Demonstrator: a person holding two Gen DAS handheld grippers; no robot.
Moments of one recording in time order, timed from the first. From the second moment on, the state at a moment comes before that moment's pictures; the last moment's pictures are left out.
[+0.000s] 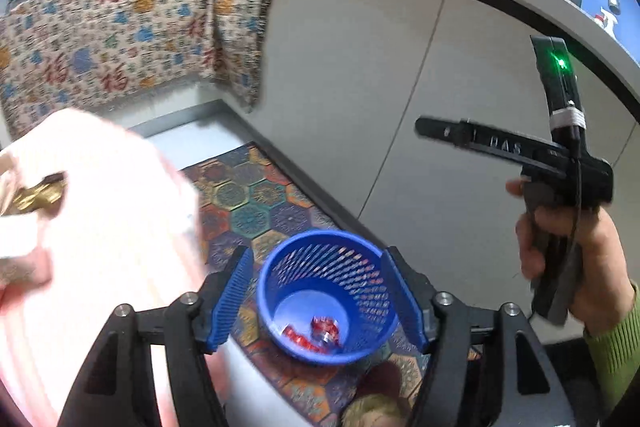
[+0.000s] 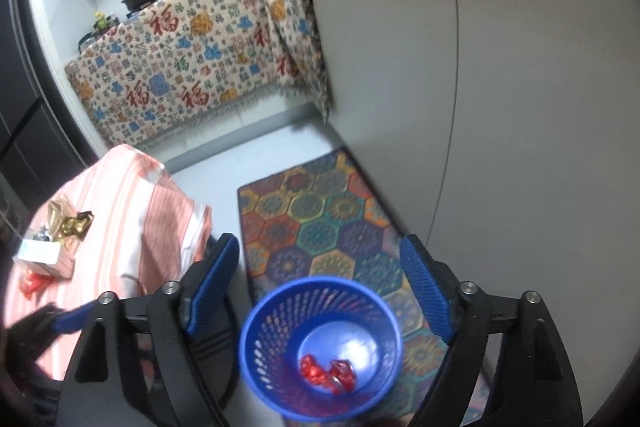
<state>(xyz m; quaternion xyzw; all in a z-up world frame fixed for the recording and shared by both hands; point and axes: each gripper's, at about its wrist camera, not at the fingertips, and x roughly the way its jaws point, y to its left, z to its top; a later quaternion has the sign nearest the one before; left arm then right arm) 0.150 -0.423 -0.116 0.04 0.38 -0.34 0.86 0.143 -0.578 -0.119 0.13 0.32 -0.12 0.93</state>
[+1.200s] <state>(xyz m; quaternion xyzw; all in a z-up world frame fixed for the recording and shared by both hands) 0.173 0.000 -0.110 -0.03 0.40 -0.06 0.91 0.163 -0.180 -0.178 -0.09 0.38 0.20 0.90</state>
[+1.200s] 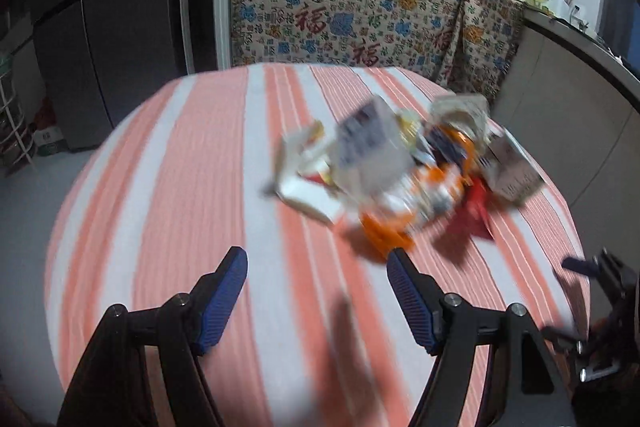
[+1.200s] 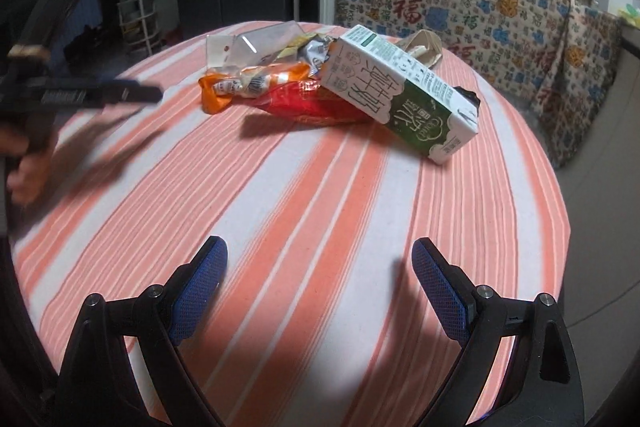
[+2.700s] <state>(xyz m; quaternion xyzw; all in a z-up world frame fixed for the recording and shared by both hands) 0.093 -0.063 -0.124 0.03 0.41 -0.12 0.90 0.273 -0.240 -0.140 -0.12 0.39 0.23 0.88</state>
